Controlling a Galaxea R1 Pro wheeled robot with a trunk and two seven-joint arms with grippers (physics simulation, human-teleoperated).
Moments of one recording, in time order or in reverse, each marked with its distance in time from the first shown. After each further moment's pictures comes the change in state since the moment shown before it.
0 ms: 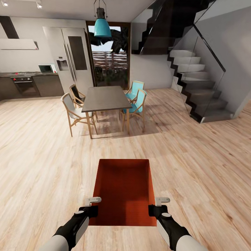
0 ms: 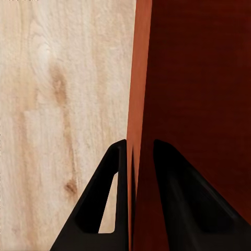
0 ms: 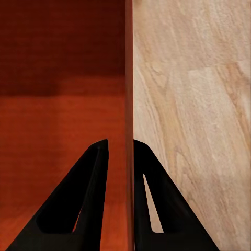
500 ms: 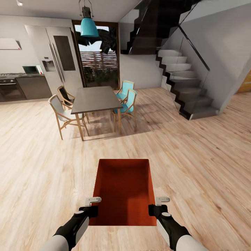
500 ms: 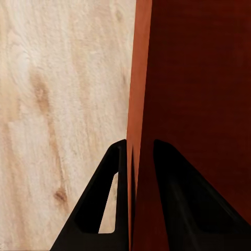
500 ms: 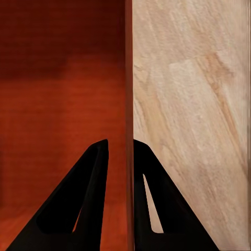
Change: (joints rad) left arm 0.000 0.000 0.000 0.001 0.006 0.000 0.000; right arm 0.000 0.000 0.003 -0.008 0.001 0.009 0.000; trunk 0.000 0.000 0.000
